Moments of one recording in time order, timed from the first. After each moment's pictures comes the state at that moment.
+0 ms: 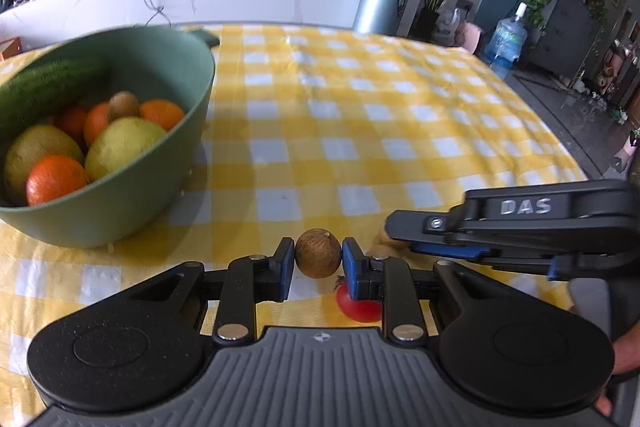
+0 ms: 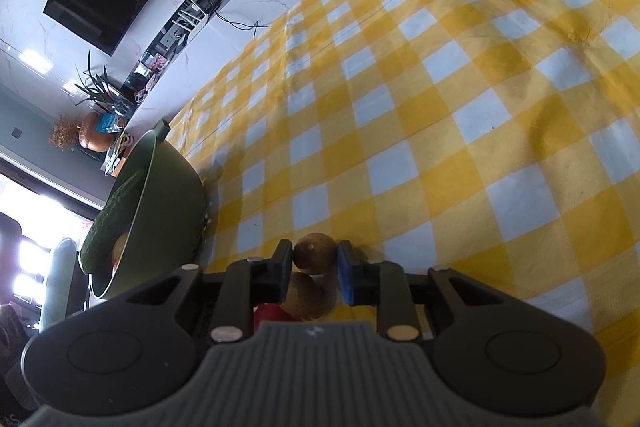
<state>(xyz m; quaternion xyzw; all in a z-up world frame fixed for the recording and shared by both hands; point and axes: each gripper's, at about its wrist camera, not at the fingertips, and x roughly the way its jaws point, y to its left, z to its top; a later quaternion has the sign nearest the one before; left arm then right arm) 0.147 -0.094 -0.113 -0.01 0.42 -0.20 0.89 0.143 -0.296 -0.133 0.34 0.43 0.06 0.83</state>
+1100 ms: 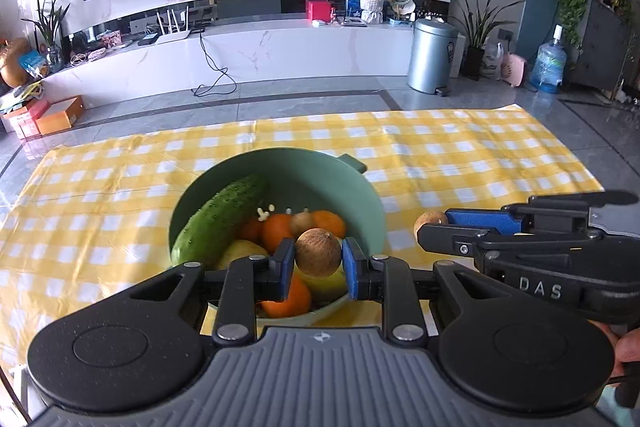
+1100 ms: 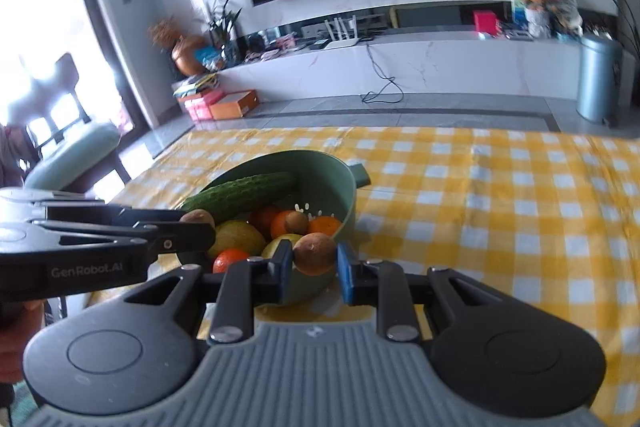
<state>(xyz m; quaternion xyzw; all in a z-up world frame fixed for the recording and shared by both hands) 0.160 -0.012 -0.023 0.04 0.36 -0.13 0.92 0.162 -0.176 -0.024 0.05 0.33 0.21 0.92</state>
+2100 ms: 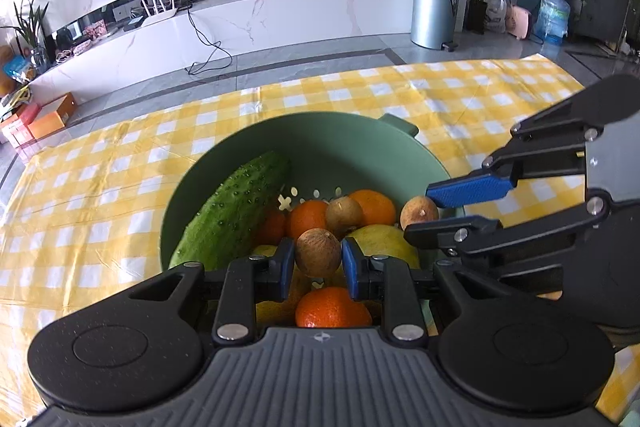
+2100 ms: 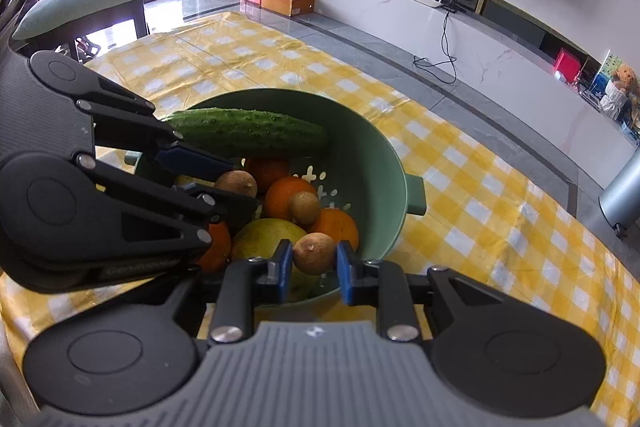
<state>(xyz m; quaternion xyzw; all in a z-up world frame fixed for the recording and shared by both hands) 0.213 -0.003 -0.068 0.10 0.40 -0.14 0.90 0.232 -0.109 -0.050 -0.17 0.39 0.27 0.86</state>
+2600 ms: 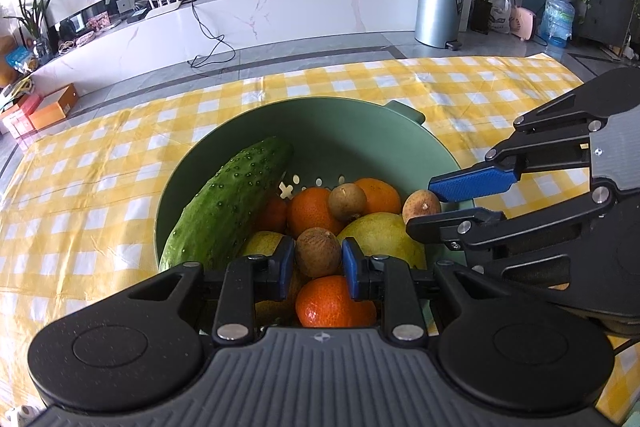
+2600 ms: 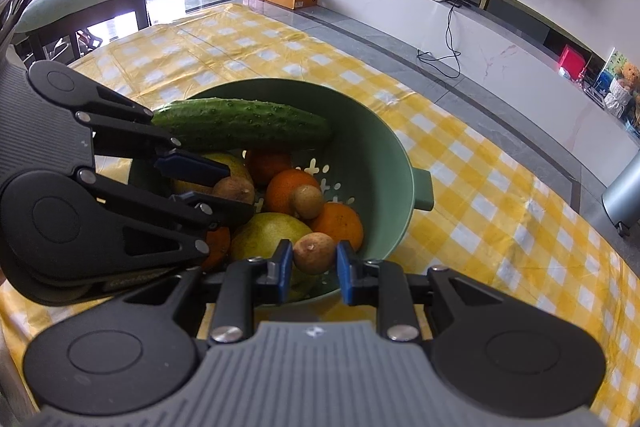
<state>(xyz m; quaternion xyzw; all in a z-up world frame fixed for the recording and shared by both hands) 0.211 0.000 -0.076 0.09 0.41 -0.13 0.90 0.235 -0.105 -0.054 -0.17 0.39 0.28 0.86</state>
